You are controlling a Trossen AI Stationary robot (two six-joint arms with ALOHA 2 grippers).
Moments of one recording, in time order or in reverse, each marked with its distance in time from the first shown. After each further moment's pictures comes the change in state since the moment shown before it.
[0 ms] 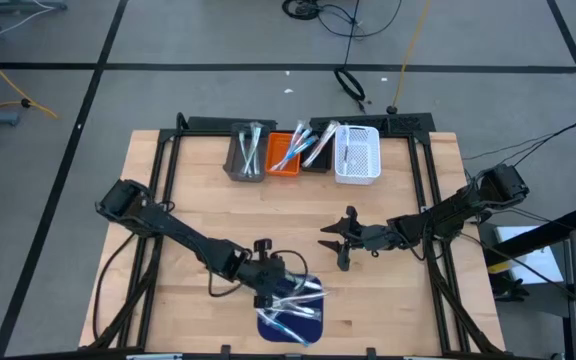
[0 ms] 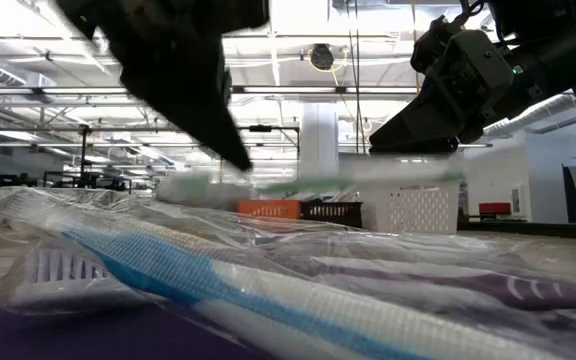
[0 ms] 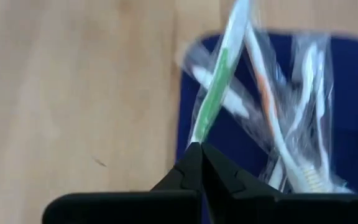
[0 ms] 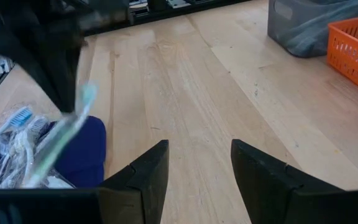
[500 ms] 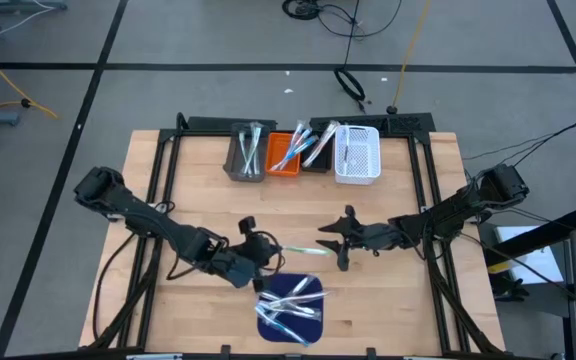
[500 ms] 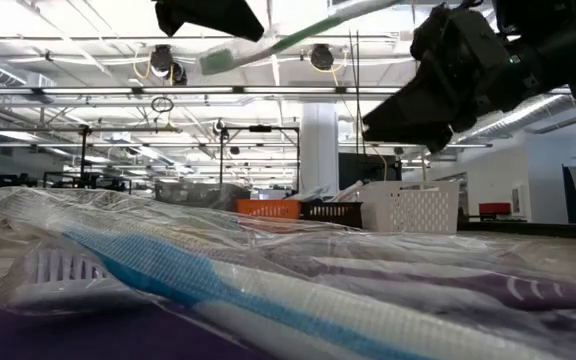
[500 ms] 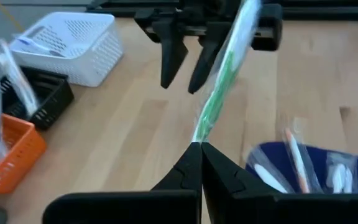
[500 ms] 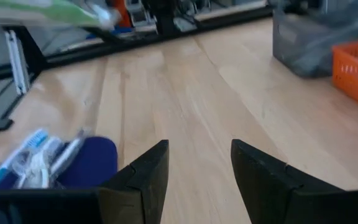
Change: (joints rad) left arm -0.037 -0.240 0.002 -0.023 -0.385 -0.008; right arm 0.001 0.000 0.000 0.080 -0.003 -0.016
